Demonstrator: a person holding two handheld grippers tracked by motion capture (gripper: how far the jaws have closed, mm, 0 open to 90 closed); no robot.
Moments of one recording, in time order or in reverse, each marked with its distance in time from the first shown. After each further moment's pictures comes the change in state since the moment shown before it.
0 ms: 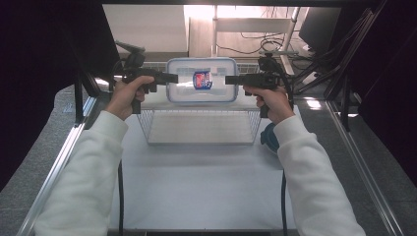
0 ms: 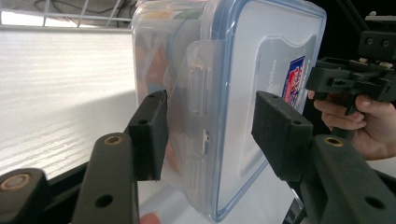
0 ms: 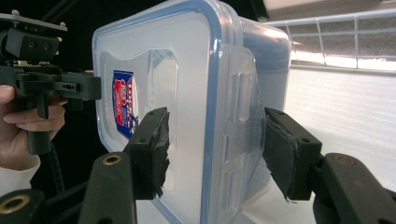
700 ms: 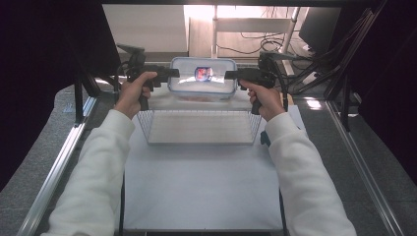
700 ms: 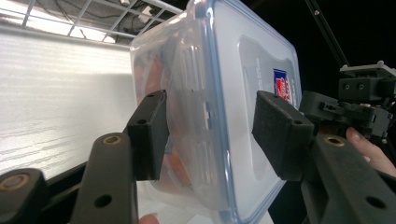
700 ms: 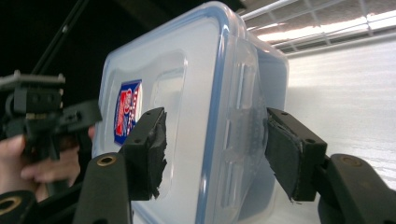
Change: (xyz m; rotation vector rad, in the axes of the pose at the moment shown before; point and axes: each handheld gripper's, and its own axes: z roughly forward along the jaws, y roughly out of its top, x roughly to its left) left arm 0.026 0.008 0.017 -0.067 -0.031 -0.159; right arm -0.016 0.004 0.019 -0.049 -0.051 0.306
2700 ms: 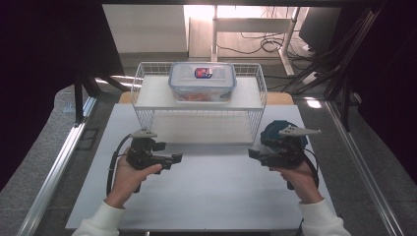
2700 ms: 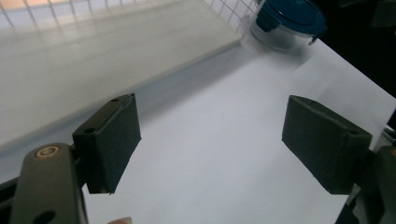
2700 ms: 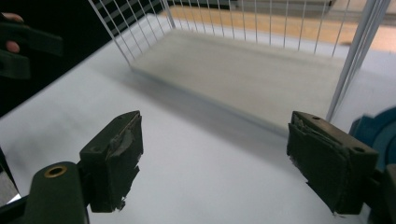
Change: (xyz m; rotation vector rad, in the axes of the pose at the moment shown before) left arm -0.025 -0.216 -0.016 0.112 0.243 0.488; right arm -0.063 -0.177 -0.093 0.048 -0.110 -0.554
